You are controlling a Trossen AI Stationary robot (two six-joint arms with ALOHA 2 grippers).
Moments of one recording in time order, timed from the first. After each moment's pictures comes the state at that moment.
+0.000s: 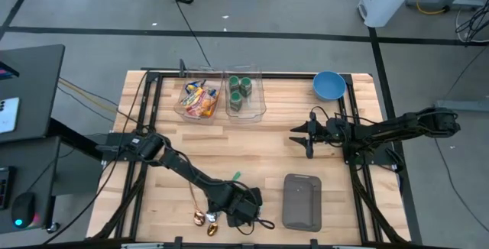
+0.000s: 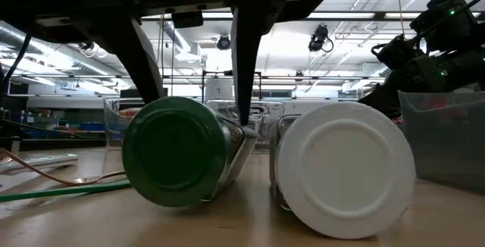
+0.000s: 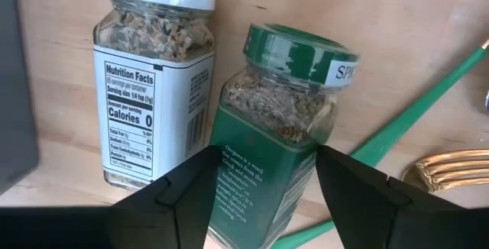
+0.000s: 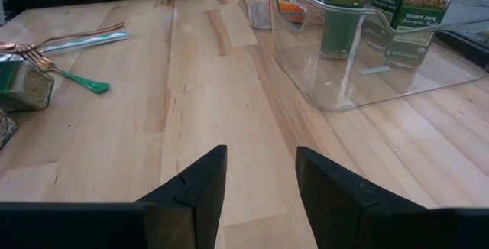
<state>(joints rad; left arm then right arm) -0.53 2.25 1.85 -0.99 -0.15 0.91 -0.11 1.01 0.01 0.66 0.03 0.06</state>
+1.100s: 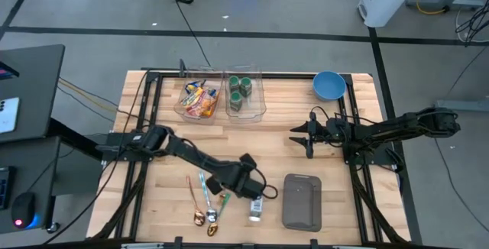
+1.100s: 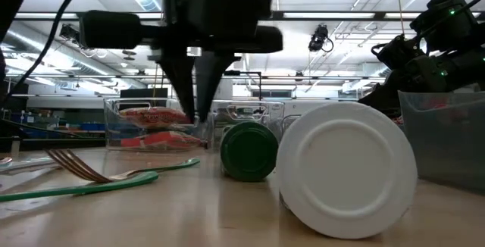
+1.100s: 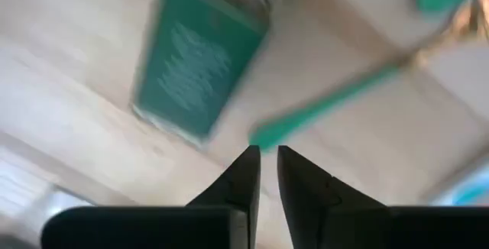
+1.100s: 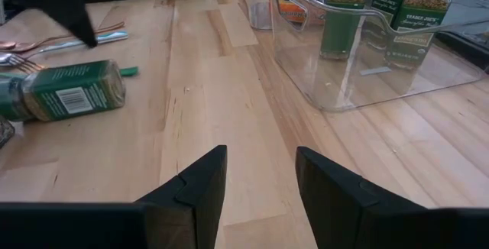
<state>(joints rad) -0.39 2.23 1.85 -1.28 -0.32 0.54 -0.11 1.01 0.01 0.66 0.03 0.06</state>
